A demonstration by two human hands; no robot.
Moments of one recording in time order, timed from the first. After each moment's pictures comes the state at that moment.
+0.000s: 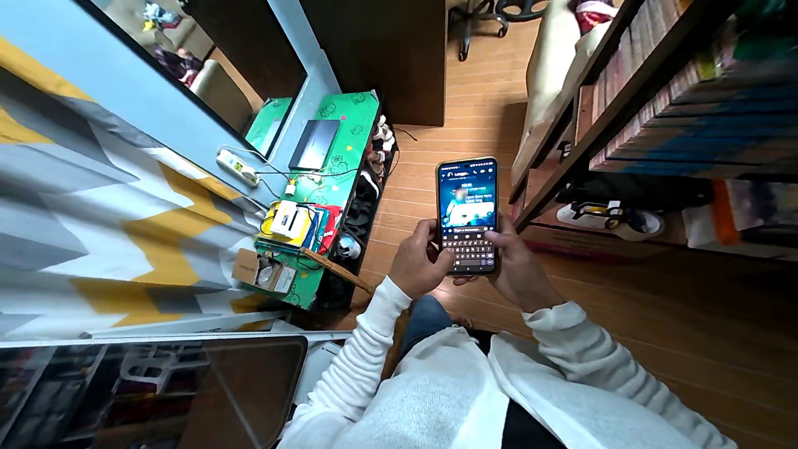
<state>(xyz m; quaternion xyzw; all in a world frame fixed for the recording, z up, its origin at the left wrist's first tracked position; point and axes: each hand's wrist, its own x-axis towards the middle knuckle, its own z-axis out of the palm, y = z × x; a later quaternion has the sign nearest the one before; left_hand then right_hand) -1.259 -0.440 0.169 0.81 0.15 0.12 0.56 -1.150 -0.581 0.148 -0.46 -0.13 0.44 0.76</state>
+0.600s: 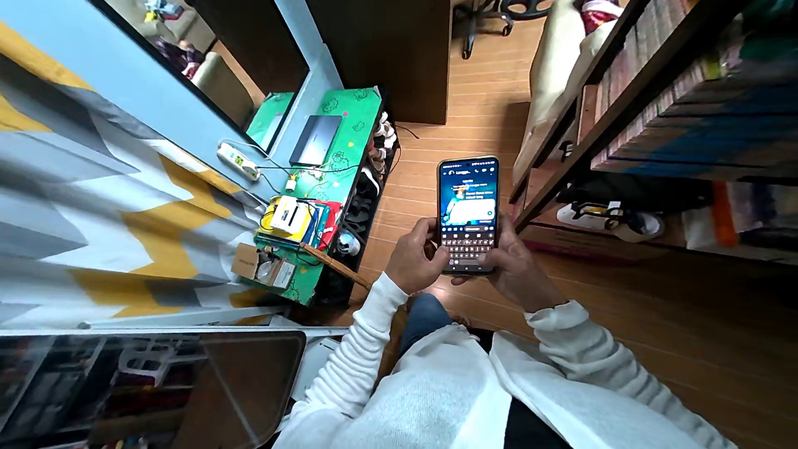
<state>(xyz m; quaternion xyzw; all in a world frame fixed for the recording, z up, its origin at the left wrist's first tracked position) -1.264 -0.437 0.167 0.82 0.14 0.14 0.54 -1.152 -0.589 0.147 -0.47 -0.18 0.45 0.74</state>
